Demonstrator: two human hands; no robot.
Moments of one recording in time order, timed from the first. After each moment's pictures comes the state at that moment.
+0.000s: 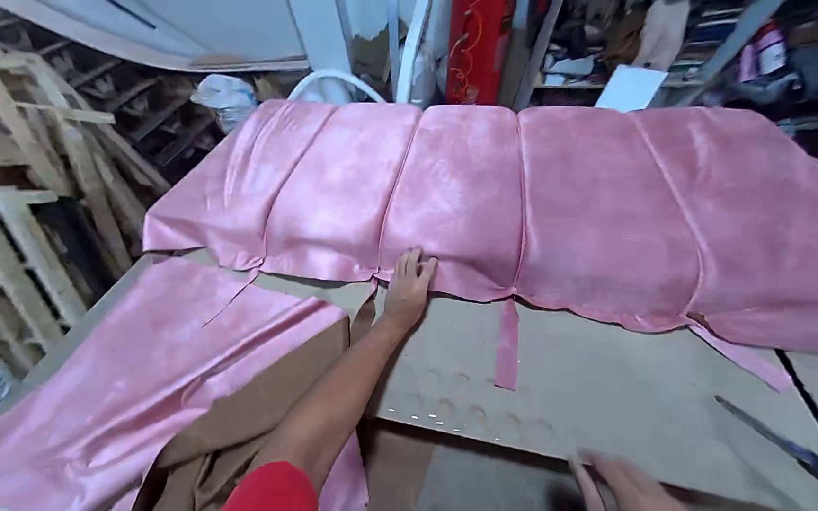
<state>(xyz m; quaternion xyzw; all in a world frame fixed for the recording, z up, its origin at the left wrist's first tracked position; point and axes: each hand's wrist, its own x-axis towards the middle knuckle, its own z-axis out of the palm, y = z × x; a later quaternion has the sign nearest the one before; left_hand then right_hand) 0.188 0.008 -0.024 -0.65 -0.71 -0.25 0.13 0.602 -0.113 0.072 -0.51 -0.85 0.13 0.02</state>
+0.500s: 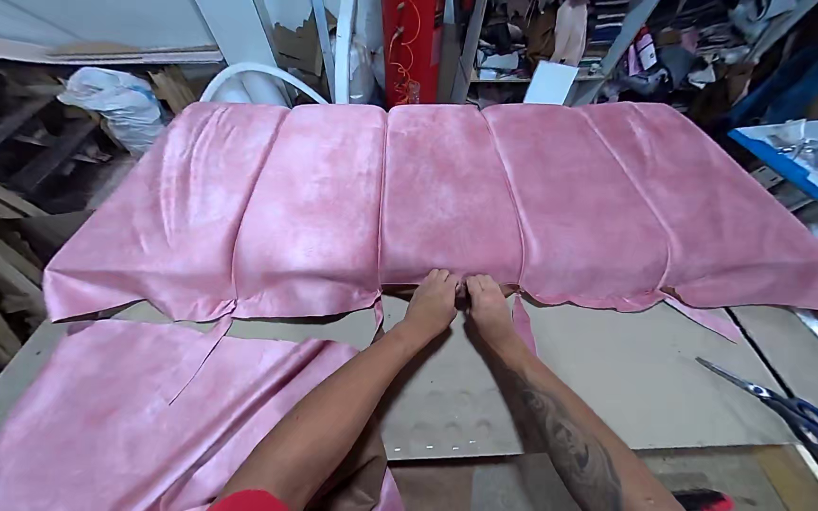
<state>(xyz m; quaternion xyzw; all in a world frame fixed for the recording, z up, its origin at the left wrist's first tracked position) 0.180 0.026 0.016 -0.73 -0.64 -0.18 -0.13 0.334 0.064 -0.018 -0.42 -0.86 0.07 0.28</state>
